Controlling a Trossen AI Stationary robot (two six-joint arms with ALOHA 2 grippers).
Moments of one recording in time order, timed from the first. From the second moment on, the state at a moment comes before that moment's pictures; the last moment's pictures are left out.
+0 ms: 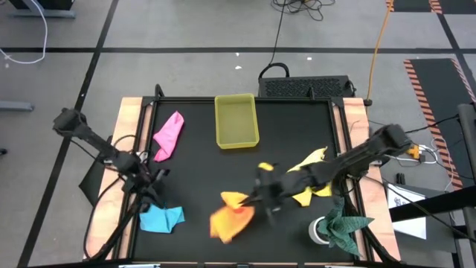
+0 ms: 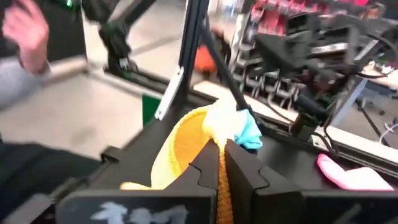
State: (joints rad) left arm -0.57 0.85 0.11 1.06 0.24 0.51; right arm 0.39 1.48 0.96 0.34 0.07 -0.15
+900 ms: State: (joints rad) left arm -0.41 1.80 0.91 0.50 -0.26 0.17; right arm 0.49 1.30 0.51 0.74 0.07 -0.06
